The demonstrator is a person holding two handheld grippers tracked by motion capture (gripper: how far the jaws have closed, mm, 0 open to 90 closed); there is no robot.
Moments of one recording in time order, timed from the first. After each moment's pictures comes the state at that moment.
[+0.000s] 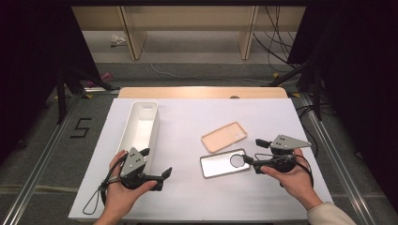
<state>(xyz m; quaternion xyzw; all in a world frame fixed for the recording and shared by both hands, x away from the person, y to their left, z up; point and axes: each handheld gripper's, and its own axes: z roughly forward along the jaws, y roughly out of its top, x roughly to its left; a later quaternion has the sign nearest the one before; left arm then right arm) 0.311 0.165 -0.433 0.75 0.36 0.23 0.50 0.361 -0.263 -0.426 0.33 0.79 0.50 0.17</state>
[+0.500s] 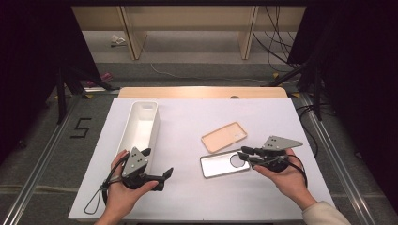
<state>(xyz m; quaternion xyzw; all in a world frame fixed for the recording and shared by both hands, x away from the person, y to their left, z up) 0.311 0.161 -0.433 0.76 0.36 0.23 0.49 0.359 -0.242 -0.424 0.29 0.81 0.49 0.14</state>
